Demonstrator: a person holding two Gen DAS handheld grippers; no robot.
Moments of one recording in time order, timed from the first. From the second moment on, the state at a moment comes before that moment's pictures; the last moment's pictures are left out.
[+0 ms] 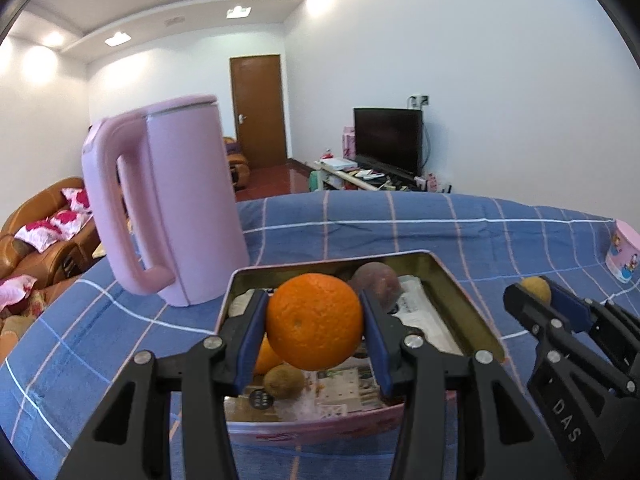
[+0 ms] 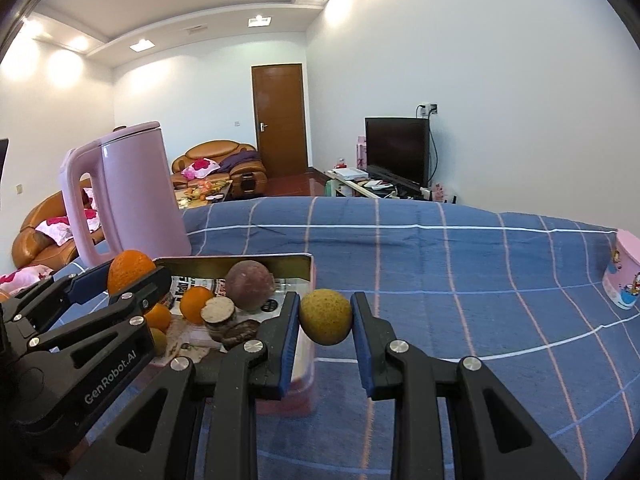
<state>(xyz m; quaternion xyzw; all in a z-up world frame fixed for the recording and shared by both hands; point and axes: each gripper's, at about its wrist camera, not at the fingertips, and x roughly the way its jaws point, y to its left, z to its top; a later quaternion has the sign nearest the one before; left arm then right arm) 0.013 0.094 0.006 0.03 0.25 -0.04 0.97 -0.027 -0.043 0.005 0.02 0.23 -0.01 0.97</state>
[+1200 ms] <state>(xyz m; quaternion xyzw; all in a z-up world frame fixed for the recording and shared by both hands) 0.039 0.102 -0.015 0.05 0.30 0.02 0.95 0.032 -0.021 -0.006 0.02 0.29 0.02 0.96</state>
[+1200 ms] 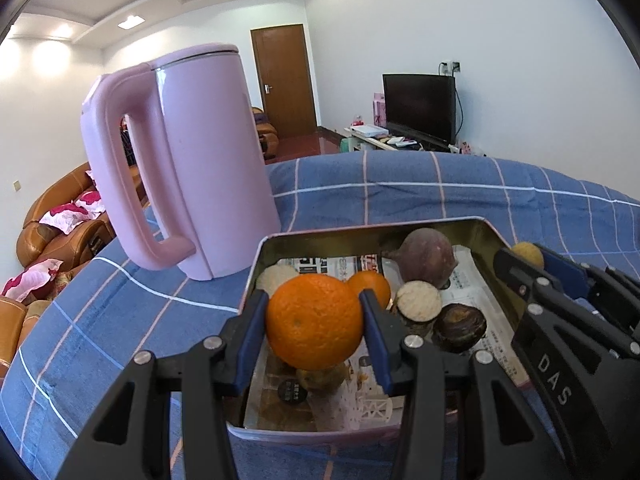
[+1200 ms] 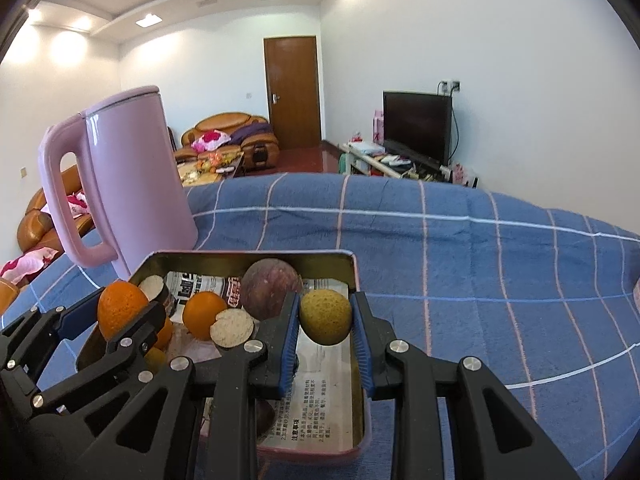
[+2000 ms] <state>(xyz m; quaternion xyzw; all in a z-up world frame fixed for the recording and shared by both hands) 0.044 0.109 -0.018 0.04 0.33 0.03 0.94 0.054 -0.009 -0.024 -0.01 0.37 0.08 0.93</state>
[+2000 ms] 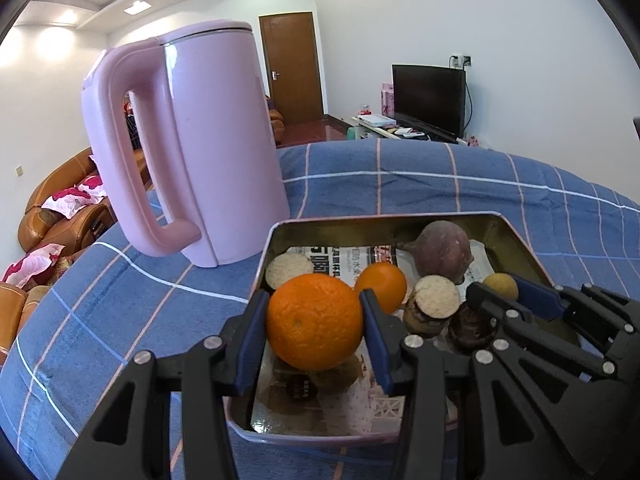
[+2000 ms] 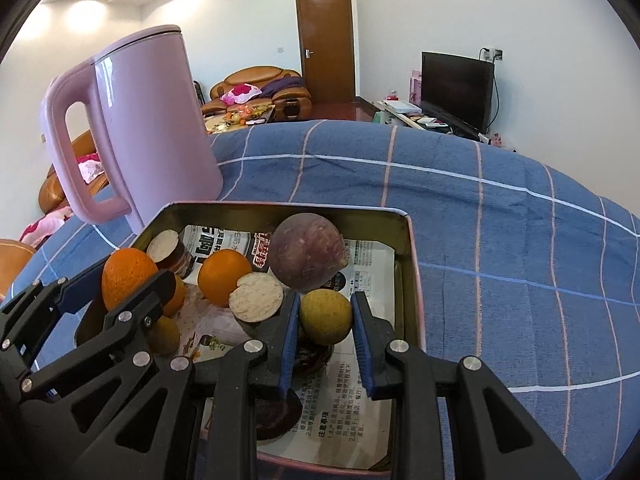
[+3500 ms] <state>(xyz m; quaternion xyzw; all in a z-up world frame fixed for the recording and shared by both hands) 0.020 0.094 -0.008 0.06 0.27 0.01 0.96 -0.001 -0.056 0.005 0.11 0.21 0.03 0.97</state>
